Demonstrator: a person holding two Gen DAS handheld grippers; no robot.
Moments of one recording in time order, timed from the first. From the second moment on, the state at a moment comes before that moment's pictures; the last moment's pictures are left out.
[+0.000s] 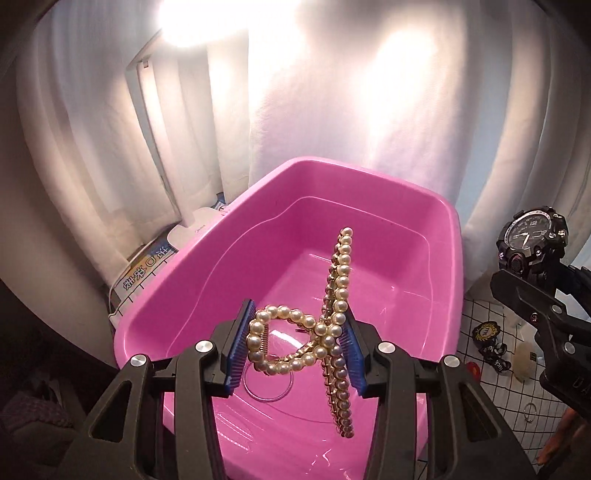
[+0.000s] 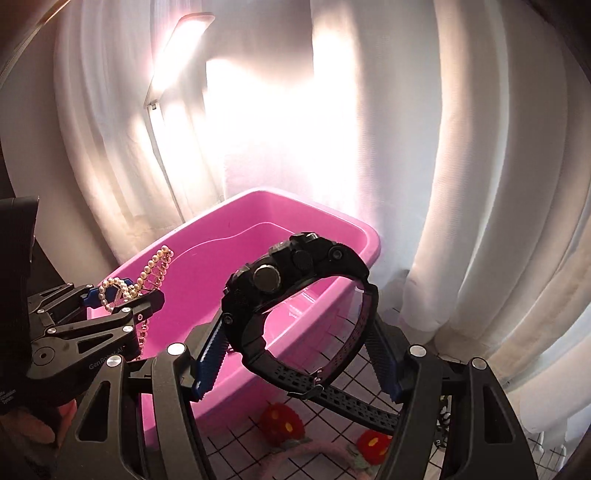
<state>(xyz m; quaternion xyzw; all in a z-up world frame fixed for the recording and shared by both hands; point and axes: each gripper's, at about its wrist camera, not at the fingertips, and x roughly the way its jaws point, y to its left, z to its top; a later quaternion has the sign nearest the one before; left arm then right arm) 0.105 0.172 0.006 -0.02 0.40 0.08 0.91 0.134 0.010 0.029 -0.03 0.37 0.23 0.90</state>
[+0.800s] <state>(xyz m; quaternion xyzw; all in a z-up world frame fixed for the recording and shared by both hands) 0.151 0.250 -0.046 -0.03 0.48 0.10 0.87 0.211 0.121 -0.031 -0.10 0.48 0.22 0.84</state>
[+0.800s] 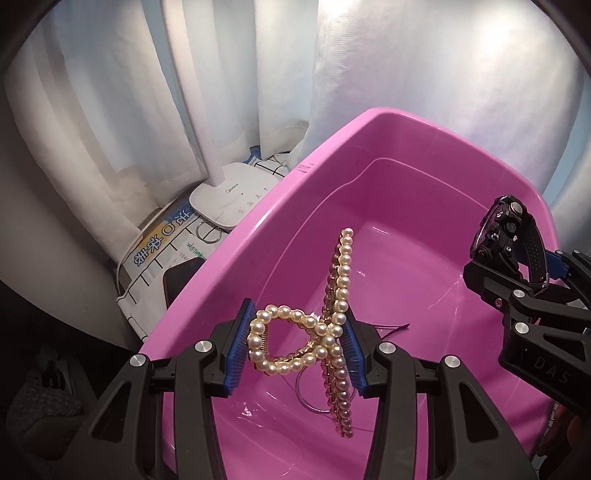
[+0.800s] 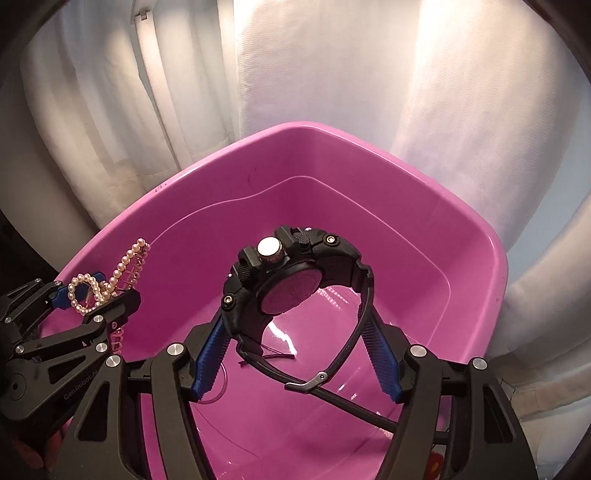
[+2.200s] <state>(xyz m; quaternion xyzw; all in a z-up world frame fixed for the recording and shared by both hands) 0.060 0.132 -0.001 -0.03 0.43 0.01 0.90 0.077 -0.072 0.012 0.02 0.44 0.13 0.89</state>
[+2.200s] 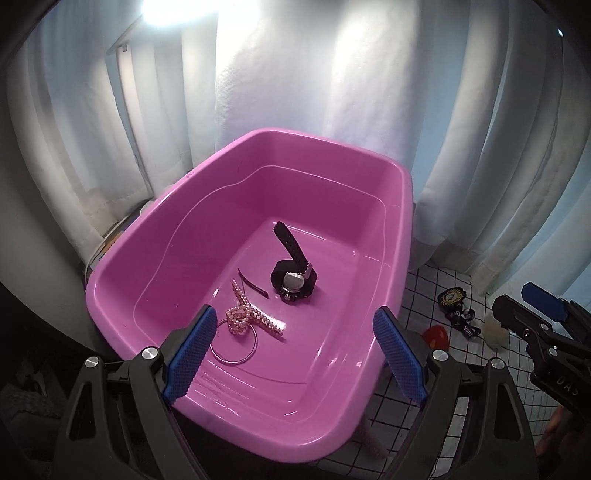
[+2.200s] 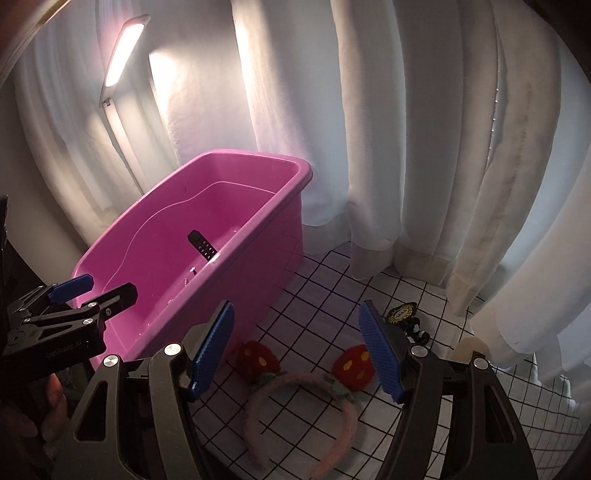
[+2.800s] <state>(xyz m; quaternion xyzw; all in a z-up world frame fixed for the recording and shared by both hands) 0.011 -0.001 -0.055 0.01 0.46 -0.10 0.88 -0.011 -0.263 -0.051 0.07 0.48 -0.02 0.87</state>
